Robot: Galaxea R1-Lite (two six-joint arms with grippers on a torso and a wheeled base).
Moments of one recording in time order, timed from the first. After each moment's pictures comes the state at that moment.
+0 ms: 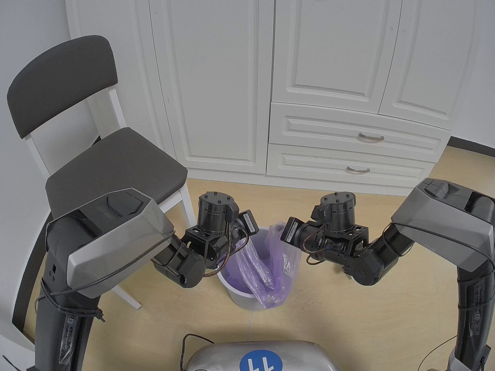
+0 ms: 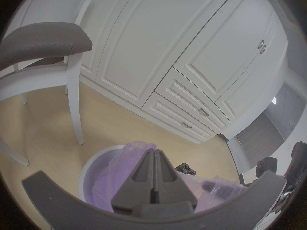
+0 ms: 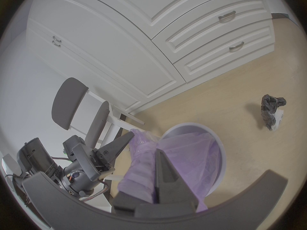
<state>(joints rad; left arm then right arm) -0.57 2.45 -1.25 -0.88 0.15 -0.64 0.53 2.32 -1.04 -0.92 0.07 0.74</state>
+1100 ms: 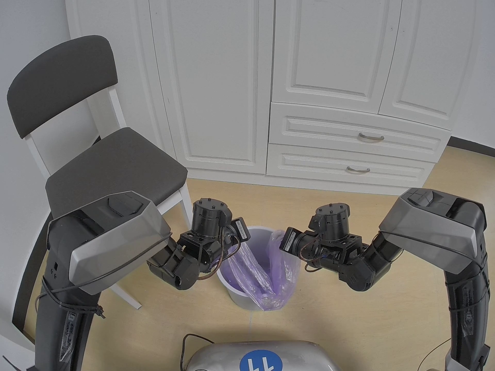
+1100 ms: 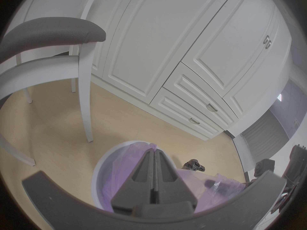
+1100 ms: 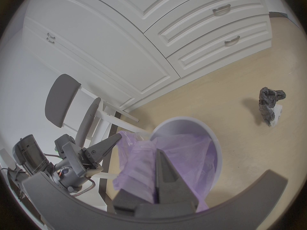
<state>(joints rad) -0.54 2.47 -1.21 -0.88 0.15 -0.62 0.52 2.40 -1.06 -0.95 0.06 0.74</state>
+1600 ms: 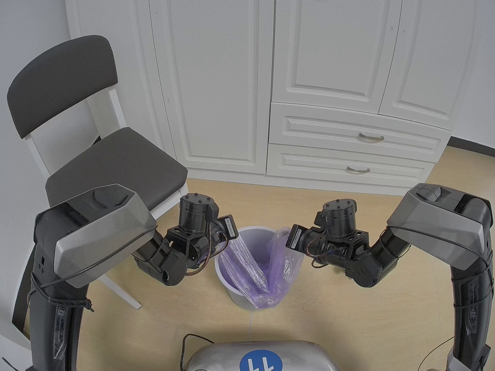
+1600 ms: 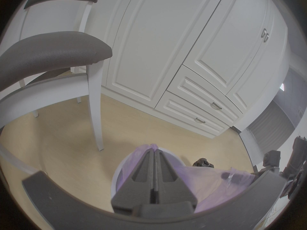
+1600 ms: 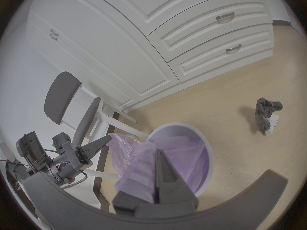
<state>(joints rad) -0.50 2.42 -1.16 -0.88 0.15 -0.52 0.50 2.37 -1.03 -0.94 0.06 0.67</state>
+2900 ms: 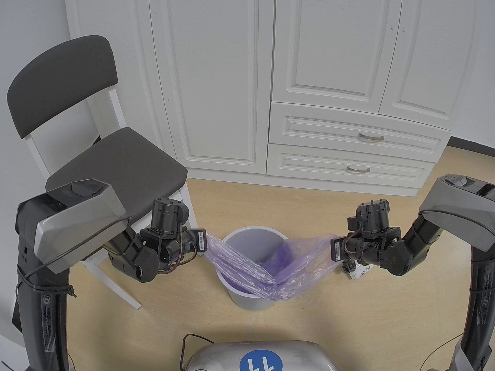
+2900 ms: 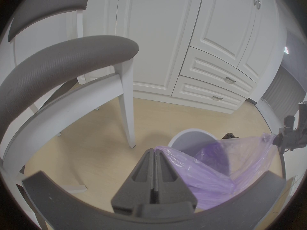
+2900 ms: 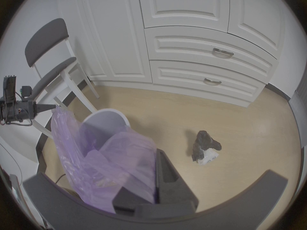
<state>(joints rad) -0.38 2.36 -1.02 -0.80 0.13 -0.25 0.32 2.28 -0.90 -0.77 -0.07 0.09</state>
